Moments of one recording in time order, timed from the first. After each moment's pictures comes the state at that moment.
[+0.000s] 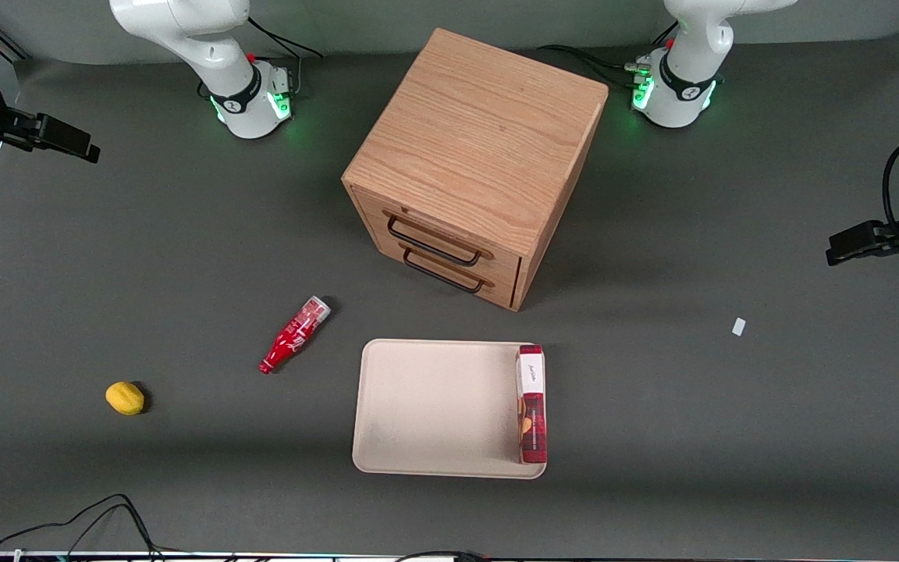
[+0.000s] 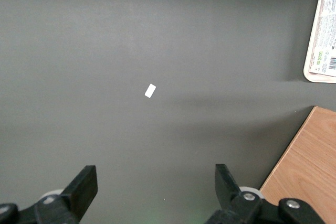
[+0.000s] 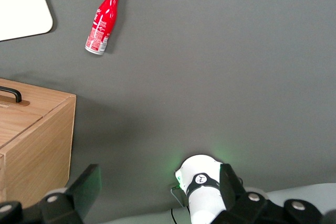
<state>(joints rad) 0.07 -0.04 -0.03 -1.46 0.03 1.18 0.27</state>
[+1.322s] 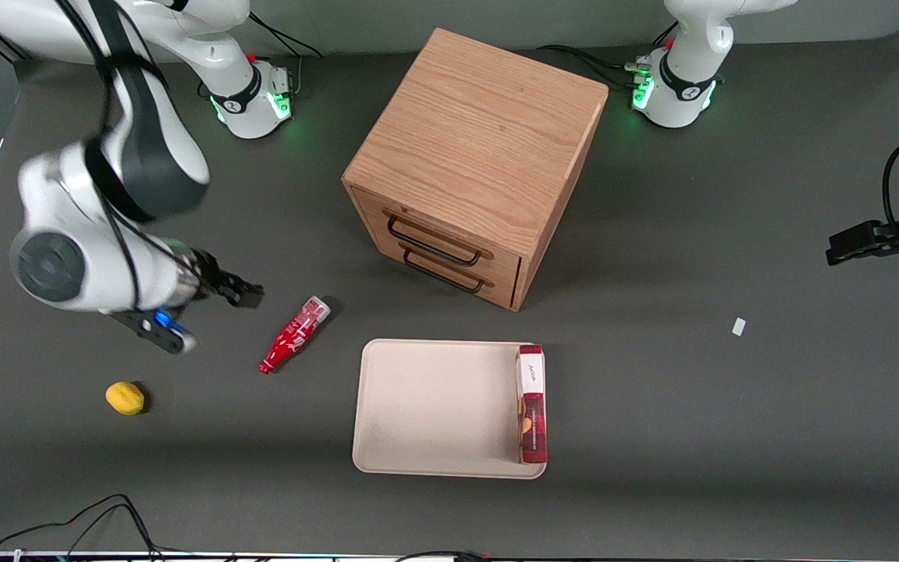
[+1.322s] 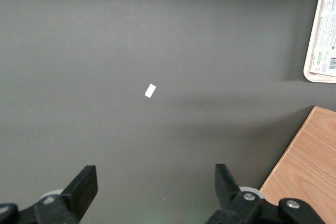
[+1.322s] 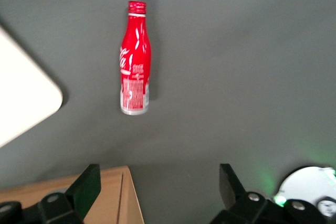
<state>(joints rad) 0.10 0.42 0.17 -1.53 0.05 1.62 0.89</state>
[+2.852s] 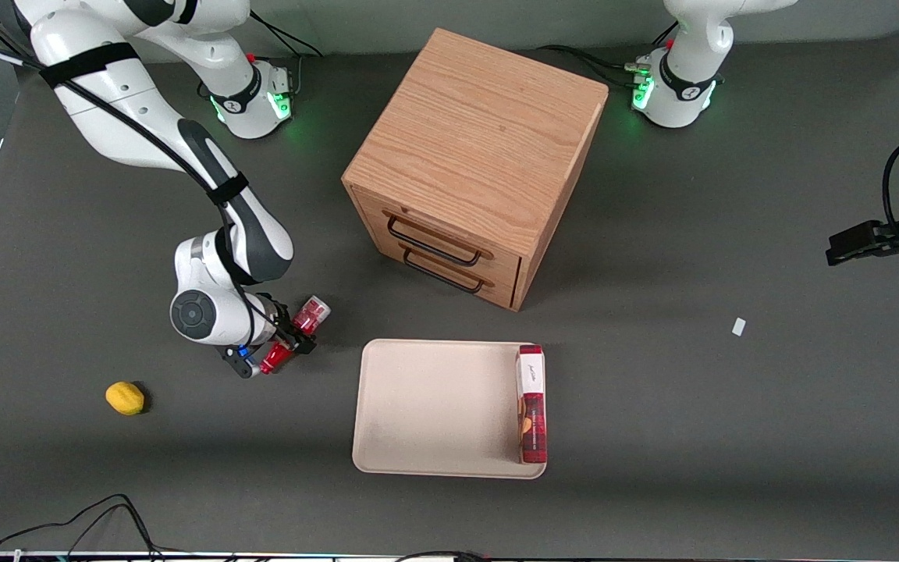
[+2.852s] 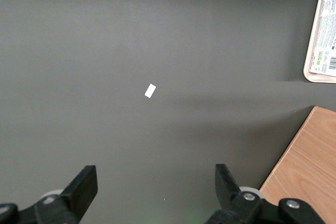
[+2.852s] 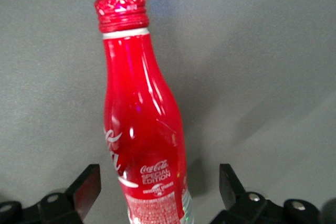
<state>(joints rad) 0.10 0.61 0.17 -1.84 0.03 2.25 1.04</state>
